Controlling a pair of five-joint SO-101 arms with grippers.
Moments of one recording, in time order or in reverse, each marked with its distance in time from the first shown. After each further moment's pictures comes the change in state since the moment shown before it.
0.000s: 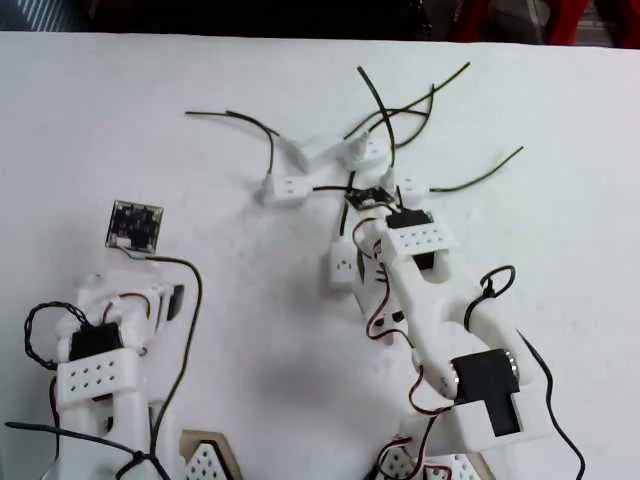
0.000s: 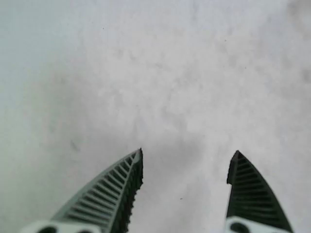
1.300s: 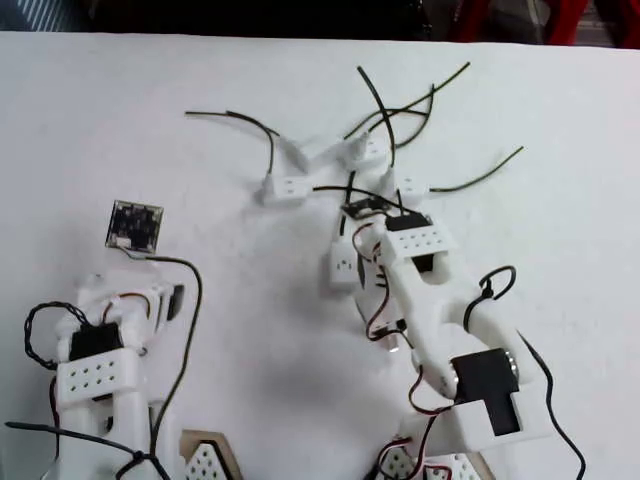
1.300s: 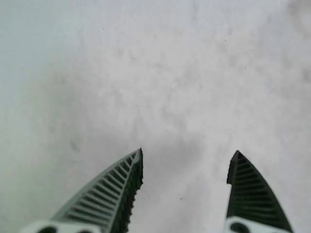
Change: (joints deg) left arm 0.0 0.0 0.0 0.0 0.0; right arm -0.1 0.1 1.2 2.0 3.1
